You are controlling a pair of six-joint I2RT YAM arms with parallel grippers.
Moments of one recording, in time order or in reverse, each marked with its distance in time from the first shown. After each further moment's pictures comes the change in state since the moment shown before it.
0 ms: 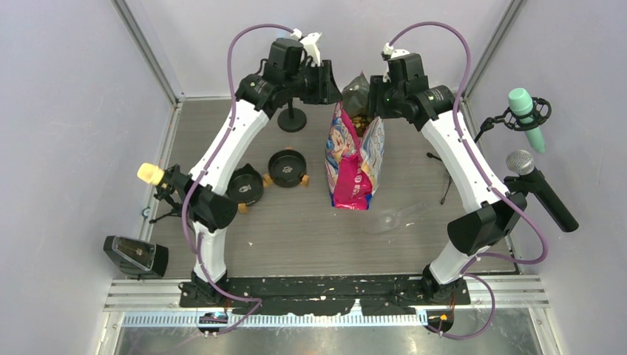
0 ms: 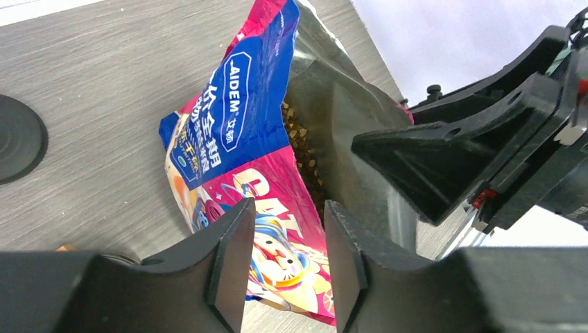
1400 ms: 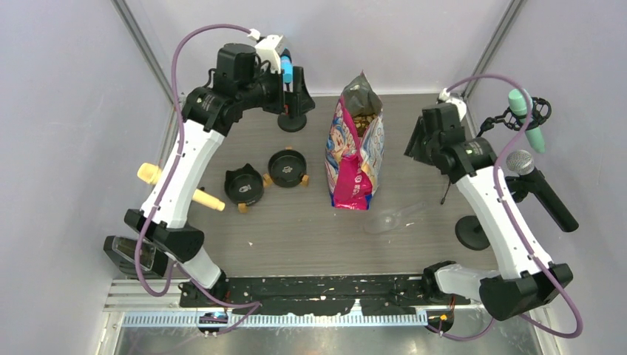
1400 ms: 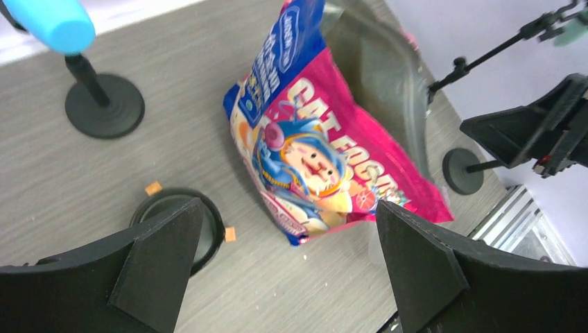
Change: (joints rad) left arm 0.087 -0.357 -0.227 -0.067 -0.020 0.157; right arm -0.079 -0.470 -0.442 -0.068 0.183 0.270
